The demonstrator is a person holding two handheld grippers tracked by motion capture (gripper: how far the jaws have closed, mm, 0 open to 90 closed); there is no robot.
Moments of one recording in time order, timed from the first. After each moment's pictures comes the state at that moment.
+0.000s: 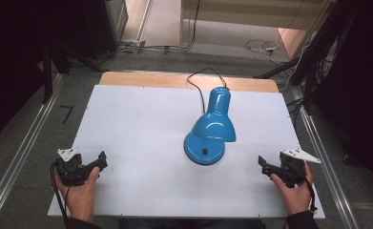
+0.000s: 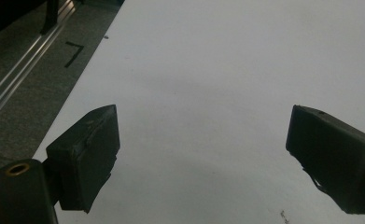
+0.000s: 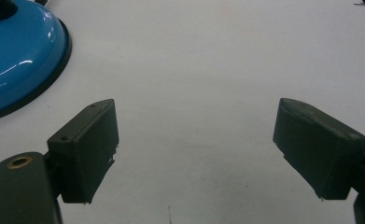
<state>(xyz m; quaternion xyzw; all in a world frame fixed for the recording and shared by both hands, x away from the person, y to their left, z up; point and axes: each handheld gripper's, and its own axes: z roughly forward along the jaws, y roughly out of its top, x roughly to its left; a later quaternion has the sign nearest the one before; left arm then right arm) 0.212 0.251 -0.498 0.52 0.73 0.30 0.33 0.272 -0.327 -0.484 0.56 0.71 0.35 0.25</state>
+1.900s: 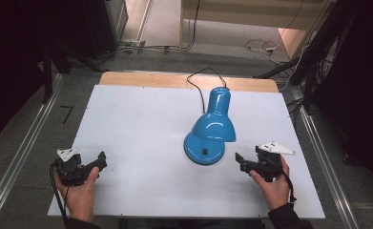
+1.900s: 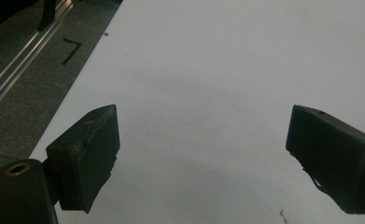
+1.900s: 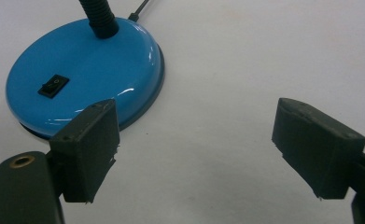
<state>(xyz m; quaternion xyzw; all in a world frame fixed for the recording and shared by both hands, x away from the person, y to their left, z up) 0.212 0.252 -0.499 0.52 0.73 0.29 0.33 0.282 -0.267 -0.479 0.50 0.75 0.38 0.21</state>
